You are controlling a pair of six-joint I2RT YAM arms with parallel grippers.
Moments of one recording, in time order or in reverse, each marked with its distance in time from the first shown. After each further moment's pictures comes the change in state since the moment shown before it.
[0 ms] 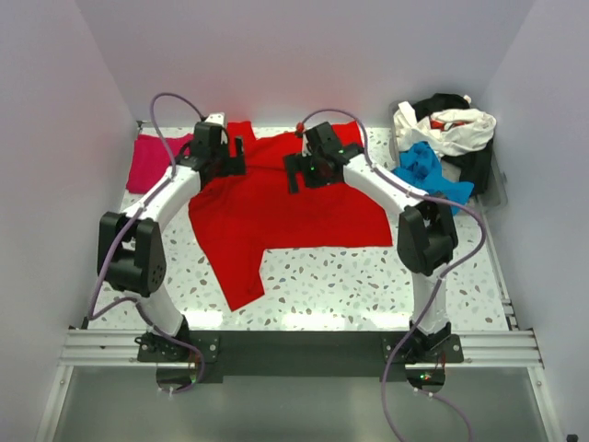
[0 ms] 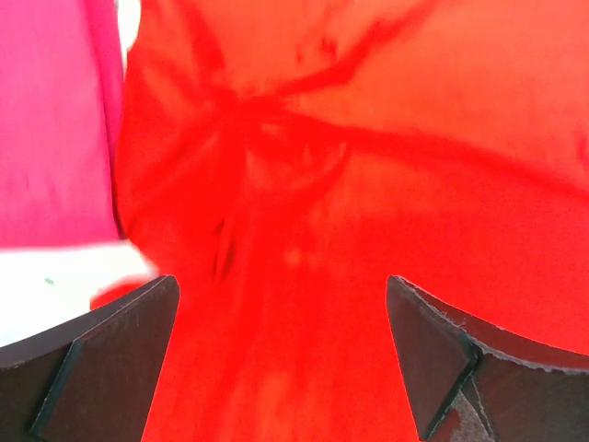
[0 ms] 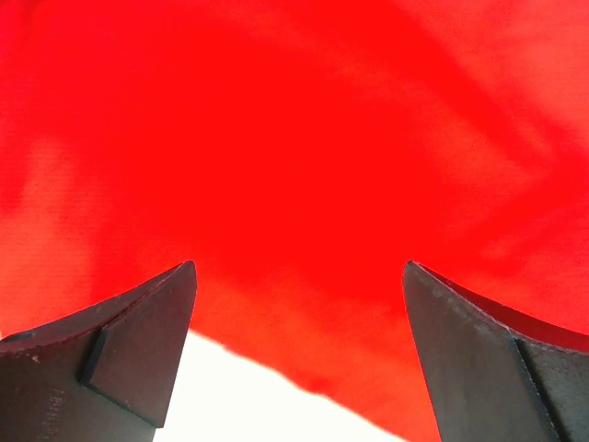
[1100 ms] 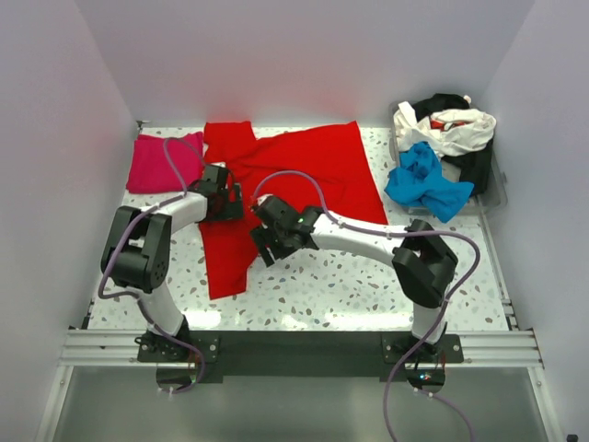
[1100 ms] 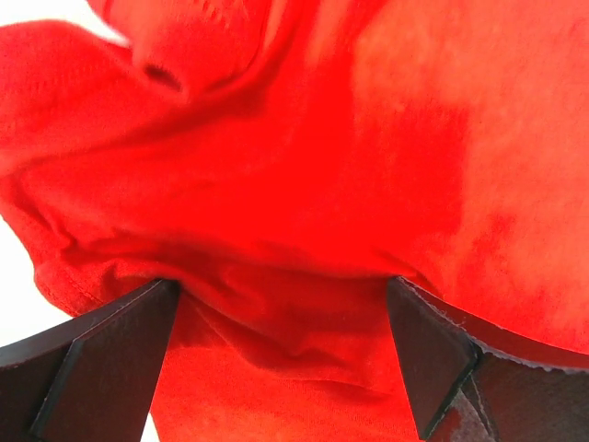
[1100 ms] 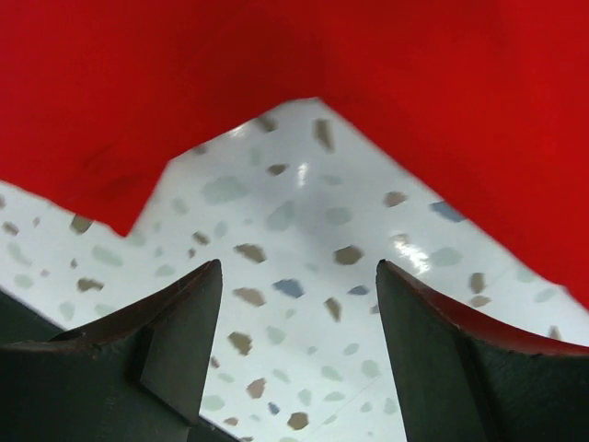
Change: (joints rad) left arm -0.008 -0.002 -0.380 0.069 -0.048 -0.097; right arm 0.484 -0.178 -0.361 0.051 0.146 0.150
